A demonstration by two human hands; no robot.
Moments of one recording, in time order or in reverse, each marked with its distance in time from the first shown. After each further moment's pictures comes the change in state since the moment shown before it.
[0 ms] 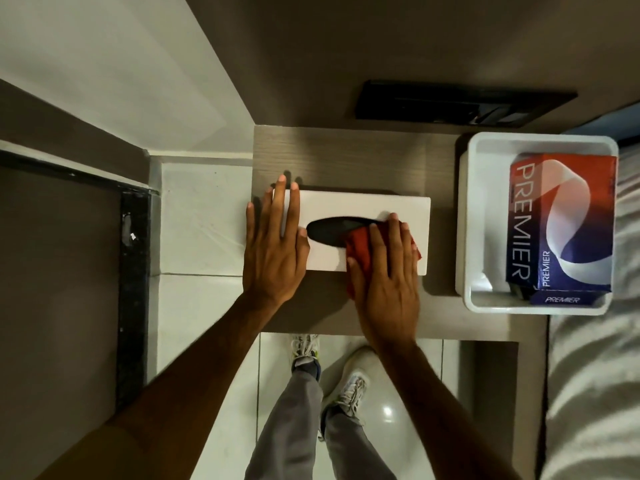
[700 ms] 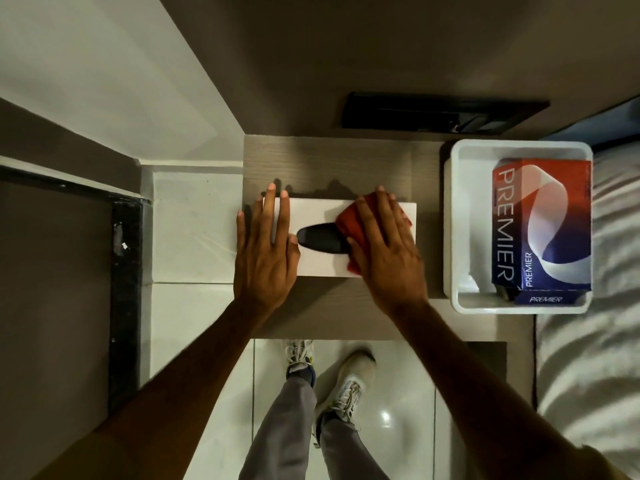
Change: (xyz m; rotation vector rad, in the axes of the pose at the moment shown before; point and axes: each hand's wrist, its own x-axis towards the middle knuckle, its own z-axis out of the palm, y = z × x) left_hand 0.000 0.000 -0.007 -0.014 -0.014 0.004; right_hand 0.056 0.022 -0.022 -0.043 -0.118 -0.182
